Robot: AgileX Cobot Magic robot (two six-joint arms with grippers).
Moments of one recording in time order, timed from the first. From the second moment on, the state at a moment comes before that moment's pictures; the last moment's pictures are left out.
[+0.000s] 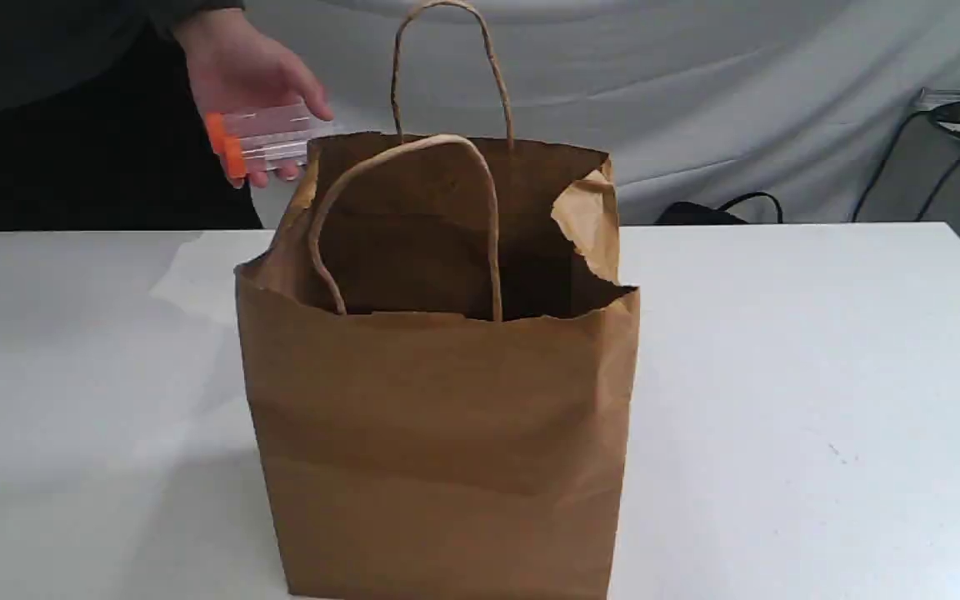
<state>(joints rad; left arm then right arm) 0.14 0.00 0.00 -0.54 0.16 0.08 -0.01 0.96 -1.25 0.72 0.93 -0.81</state>
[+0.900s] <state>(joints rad) 0.14 0.00 0.00 -0.54 0.16 0.08 0.31 1.49 -1.32 0.88 1.08 -1.08</state>
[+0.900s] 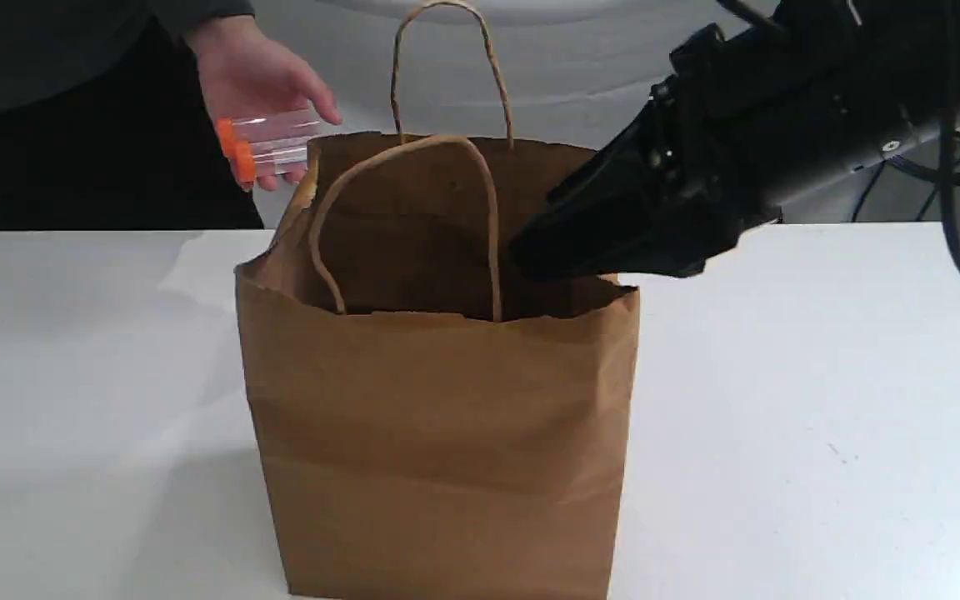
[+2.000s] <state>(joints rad) 0.14 0.00 -0.14 -0.68 0.16 0.07 0.41 1.49 -1.32 0.94 0.91 -1.10</state>
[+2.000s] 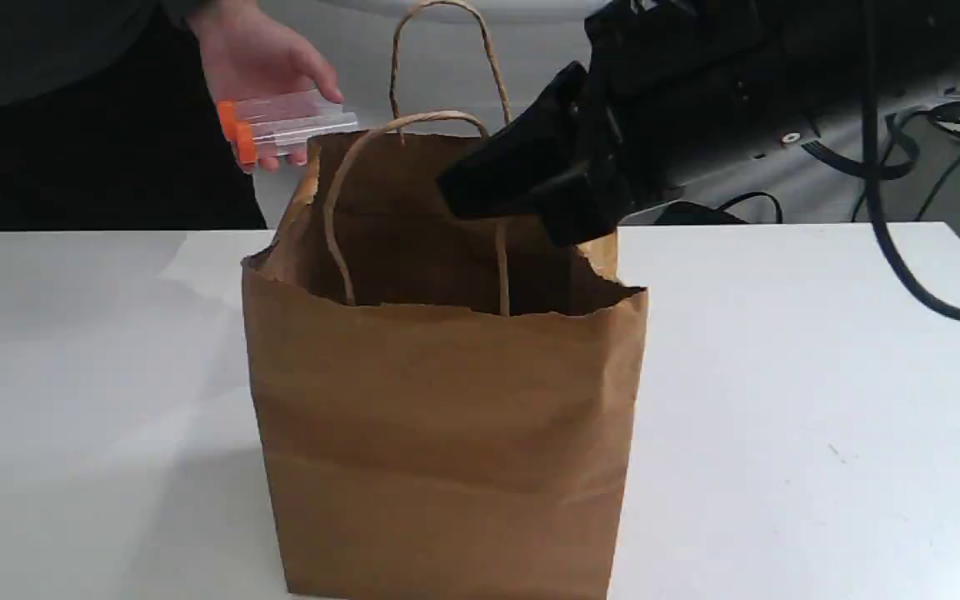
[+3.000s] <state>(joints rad) 0.14 1.28 -1.42 -0.90 1.01 0.78 0.41 1.49 -1.32 0.94 0.91 -1.10</state>
